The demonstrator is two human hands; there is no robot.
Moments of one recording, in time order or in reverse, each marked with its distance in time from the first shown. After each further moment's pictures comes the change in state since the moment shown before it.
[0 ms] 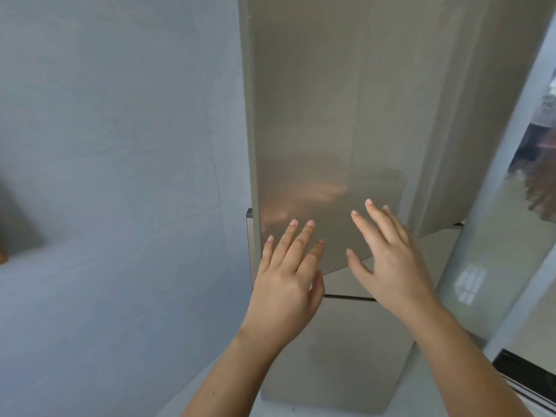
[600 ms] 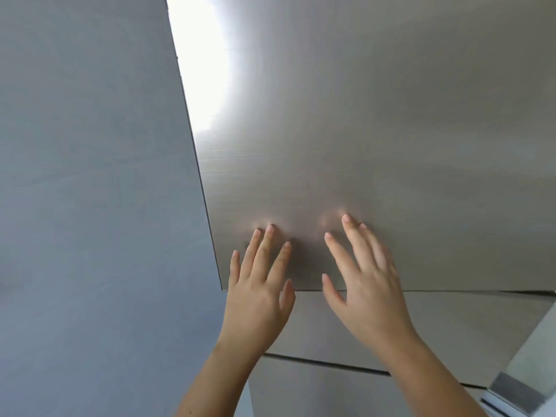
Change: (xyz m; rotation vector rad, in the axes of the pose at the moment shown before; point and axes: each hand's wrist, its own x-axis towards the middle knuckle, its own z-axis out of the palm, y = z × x) left_hand 0.088 -0.126 0.125 0.137 -0.074 -0.158; right_hand 0.112 0.045 0.138 0.012 -0.023 -0.051
